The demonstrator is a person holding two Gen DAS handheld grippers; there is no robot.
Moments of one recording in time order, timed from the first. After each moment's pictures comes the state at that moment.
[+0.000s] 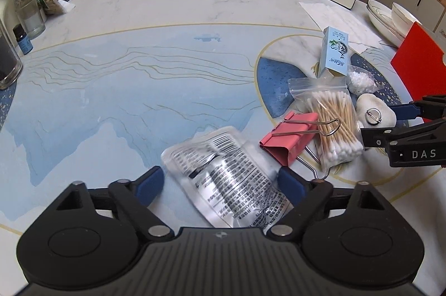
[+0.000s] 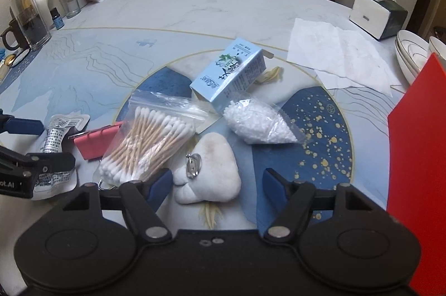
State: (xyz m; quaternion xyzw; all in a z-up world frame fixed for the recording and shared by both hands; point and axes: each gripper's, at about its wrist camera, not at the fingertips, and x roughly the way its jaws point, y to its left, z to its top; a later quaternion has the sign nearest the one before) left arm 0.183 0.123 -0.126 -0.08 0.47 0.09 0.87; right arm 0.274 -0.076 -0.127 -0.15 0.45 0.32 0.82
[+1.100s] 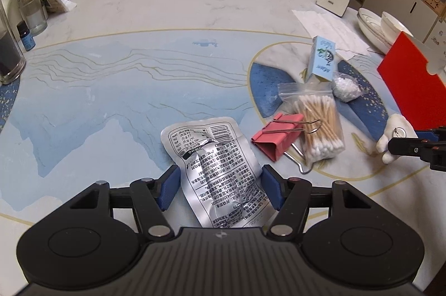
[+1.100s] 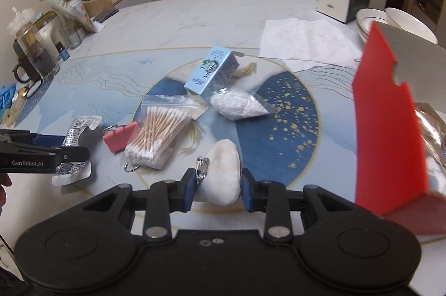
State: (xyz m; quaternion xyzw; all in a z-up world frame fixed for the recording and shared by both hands) left arm 0.164 0.127 -0.108 -0.10 0.46 0.07 0.88; right arm 0.242 -0.134 -0.092 -0.06 0.45 0.30 0.84
